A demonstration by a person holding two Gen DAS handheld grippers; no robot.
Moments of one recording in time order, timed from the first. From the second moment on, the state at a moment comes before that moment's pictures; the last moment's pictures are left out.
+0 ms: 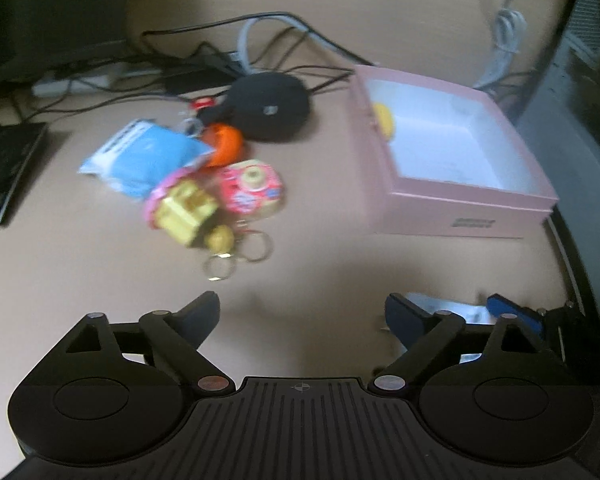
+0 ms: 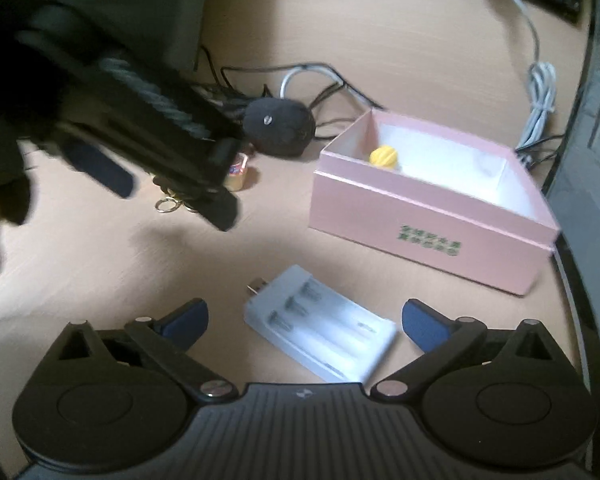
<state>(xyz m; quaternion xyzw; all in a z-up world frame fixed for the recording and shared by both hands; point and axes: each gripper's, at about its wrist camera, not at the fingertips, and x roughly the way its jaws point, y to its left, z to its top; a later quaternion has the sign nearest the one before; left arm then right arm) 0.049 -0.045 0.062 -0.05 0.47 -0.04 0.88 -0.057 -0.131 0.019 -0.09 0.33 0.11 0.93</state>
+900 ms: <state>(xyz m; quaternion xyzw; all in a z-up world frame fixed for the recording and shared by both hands) 0.059 0.000 0.043 -0.06 0.45 -0.03 0.89 -0.078 -0.173 0.036 -0.10 0.36 0.00 0.93</state>
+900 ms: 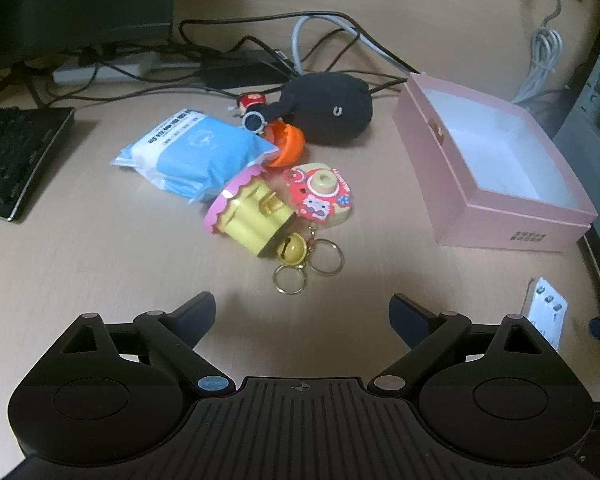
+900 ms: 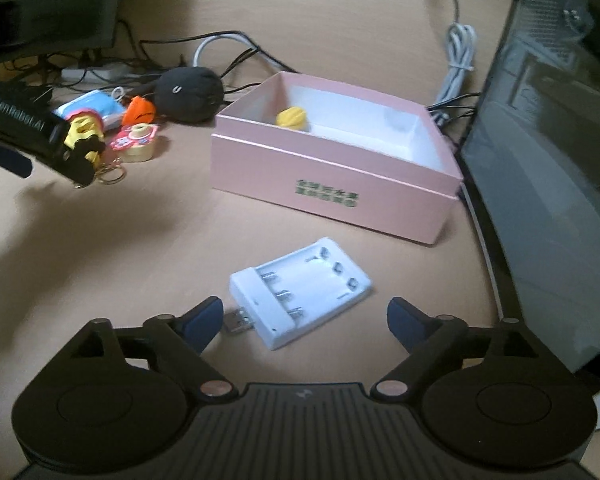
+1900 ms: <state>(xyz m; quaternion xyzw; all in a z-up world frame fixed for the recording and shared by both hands) 0.027 0.017 0.042 -0.08 0.44 -0.05 0.89 -0.092 -0.169 0.039 -0.09 0.43 0.09 0.89</state>
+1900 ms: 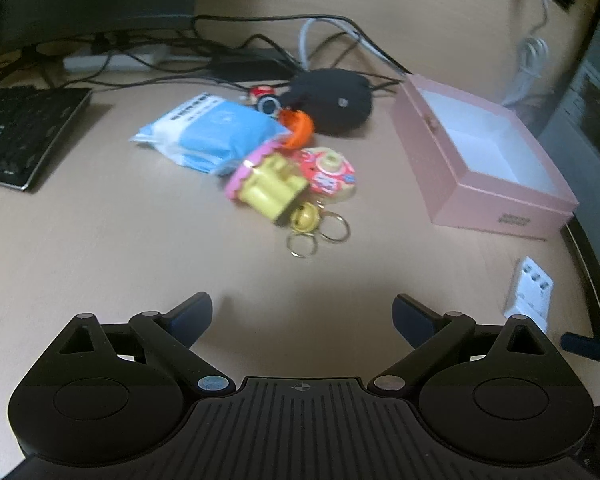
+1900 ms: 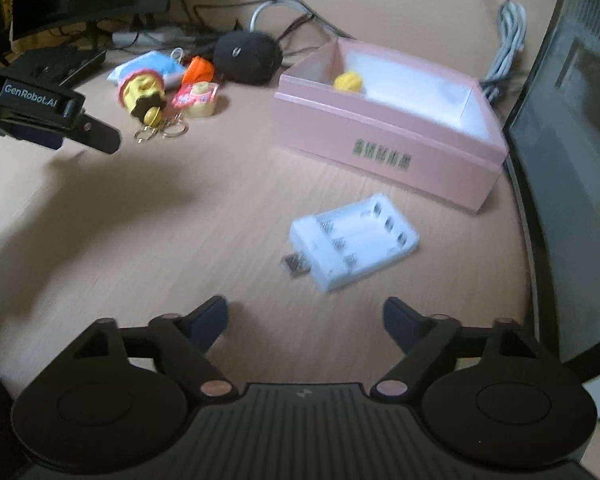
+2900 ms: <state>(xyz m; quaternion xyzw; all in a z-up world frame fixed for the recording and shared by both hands) 0.007 0.044 0.047 -0.09 0.45 -0.01 0.89 -0.057 -0.153 0.042 -0.02 0.39 0.13 0.91</state>
